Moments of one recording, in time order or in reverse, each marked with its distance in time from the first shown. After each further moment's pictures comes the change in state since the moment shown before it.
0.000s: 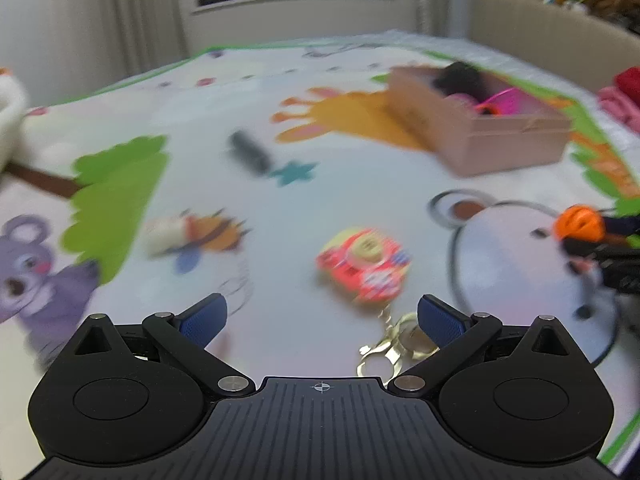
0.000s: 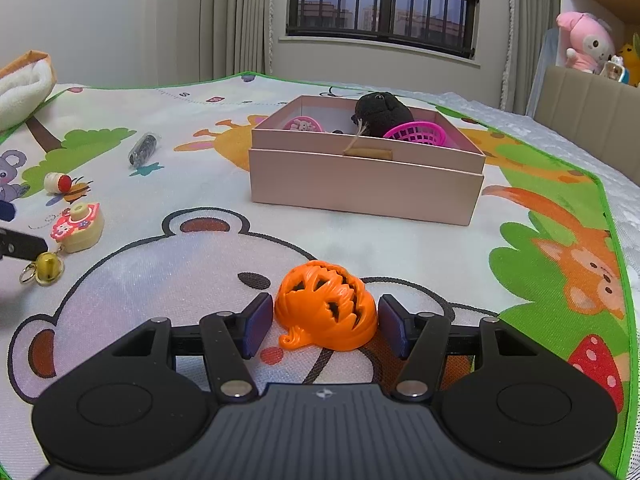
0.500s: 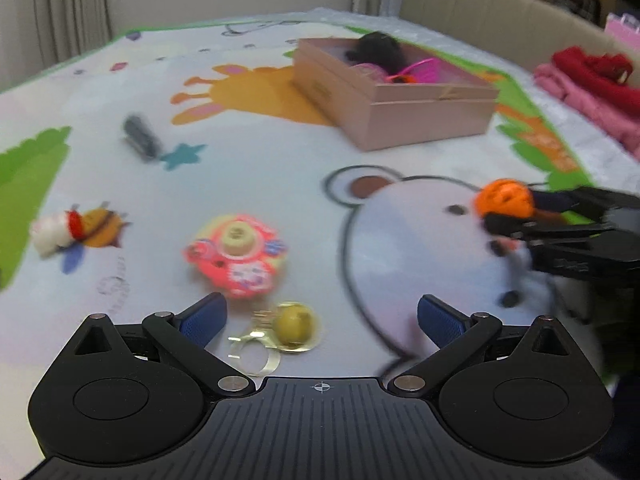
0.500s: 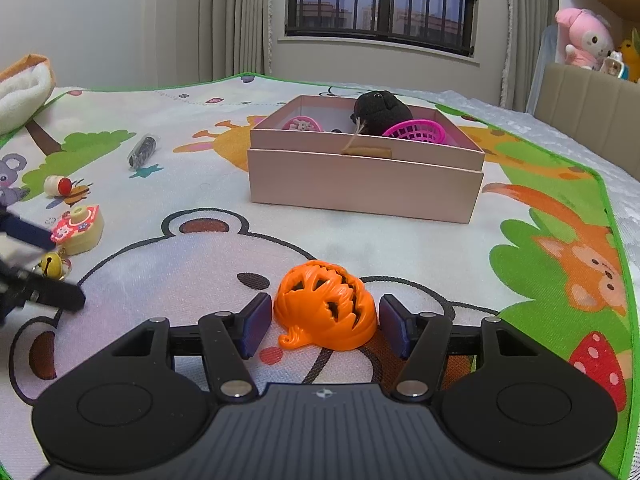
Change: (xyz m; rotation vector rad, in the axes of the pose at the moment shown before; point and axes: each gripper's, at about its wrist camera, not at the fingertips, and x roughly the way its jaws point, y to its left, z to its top) left arm 0.019 -0.042 -0.005 0.032 0.071 -0.221; right arm 0.001 -0.003 0.000 0.018 0.000 0.012
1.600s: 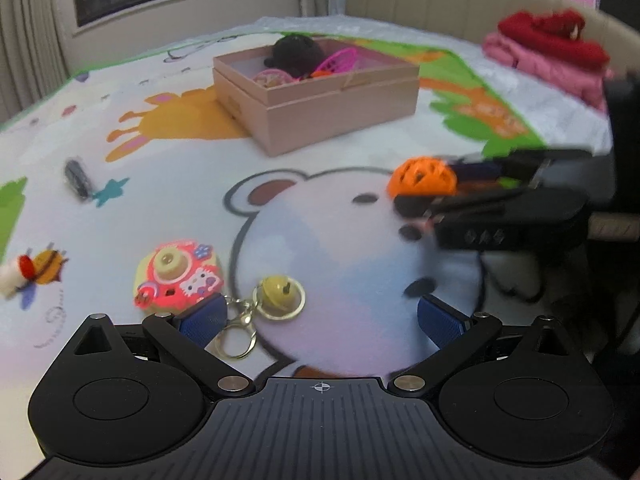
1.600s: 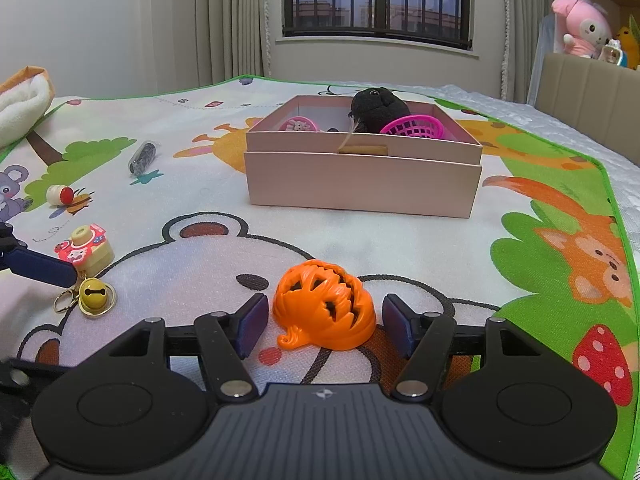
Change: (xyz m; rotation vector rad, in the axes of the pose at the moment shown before) left arm 0.002 -0.063 -0.006 0.183 -0.002 0.011; right arm 0.001 -0.004 -0.001 0.032 0.001 0.017
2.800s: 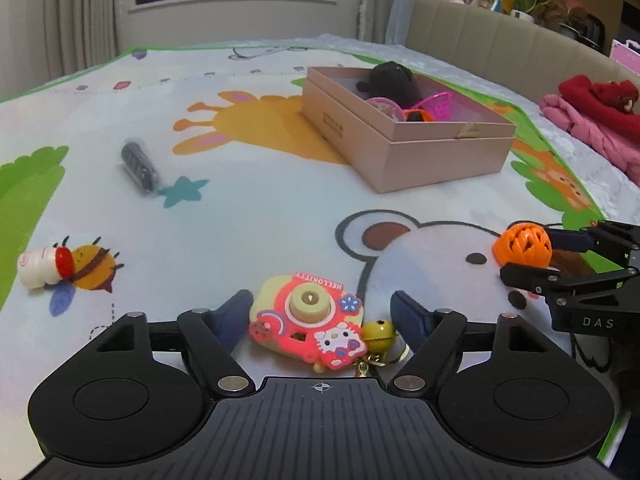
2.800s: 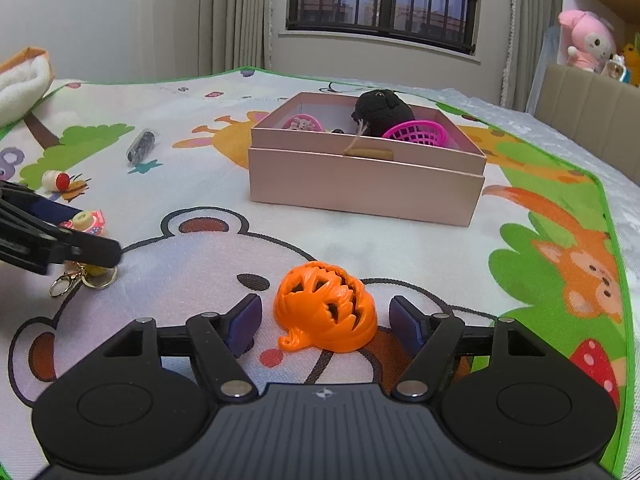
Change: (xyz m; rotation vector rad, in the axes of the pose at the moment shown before) left arm 0.017 0.075 0.011 -0.200 -0.084 0.028; right arm 0.000 0.010 0.007 -0.060 0.021 -0.030
